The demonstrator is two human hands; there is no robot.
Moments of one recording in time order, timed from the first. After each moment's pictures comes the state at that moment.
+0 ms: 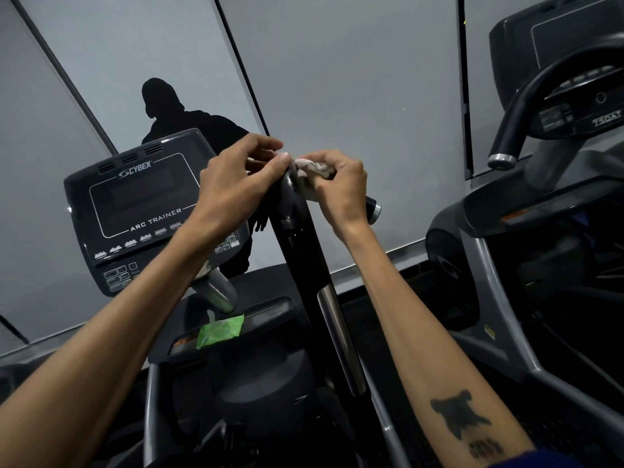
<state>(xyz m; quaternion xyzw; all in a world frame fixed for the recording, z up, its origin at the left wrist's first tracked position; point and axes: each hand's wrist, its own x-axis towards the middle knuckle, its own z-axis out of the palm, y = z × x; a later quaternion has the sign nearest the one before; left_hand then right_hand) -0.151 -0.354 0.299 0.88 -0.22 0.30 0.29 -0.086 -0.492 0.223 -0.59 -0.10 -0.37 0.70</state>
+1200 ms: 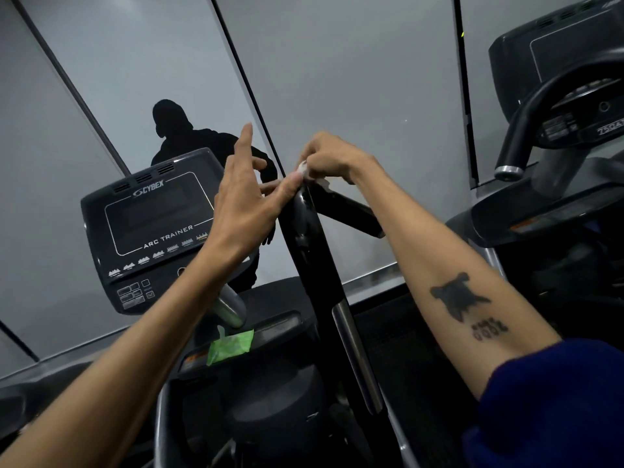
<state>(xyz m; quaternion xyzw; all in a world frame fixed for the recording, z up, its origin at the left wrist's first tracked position) -0.150 -0.352 0.296 0.87 -0.21 0.33 0.31 -0.058 -0.521 0.313 -0.86 -0.19 -0.15 0.46</state>
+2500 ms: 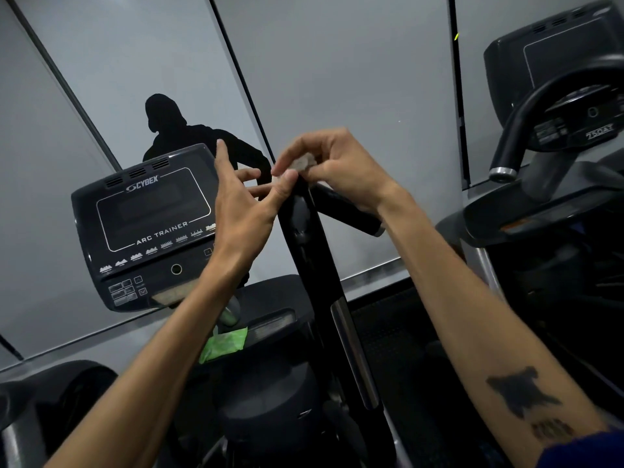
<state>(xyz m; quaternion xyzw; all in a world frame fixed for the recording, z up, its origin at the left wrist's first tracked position) -0.150 -0.354 0.277 0.80 -0.18 0.32 0.47 -0.110 -0.520 0.281 -0.67 -0.37 -0.20 0.62</state>
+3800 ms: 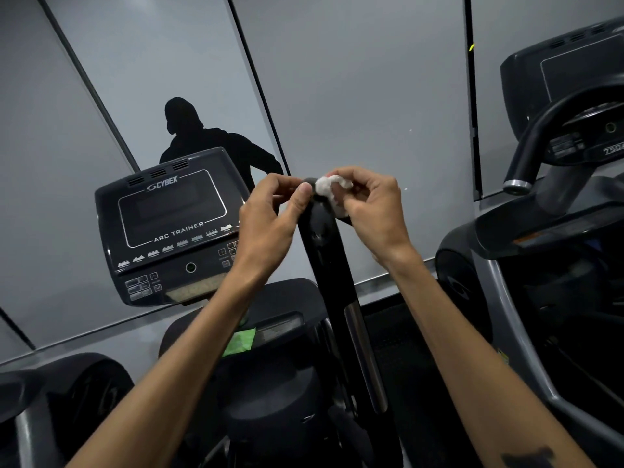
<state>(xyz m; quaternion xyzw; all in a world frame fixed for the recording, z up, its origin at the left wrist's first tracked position) -0.161 -0.350 0.270 0.81 -0.24 0.31 0.43 -0.141 -0.504 0.236 -0.61 -0.20 -0.35 0.68</state>
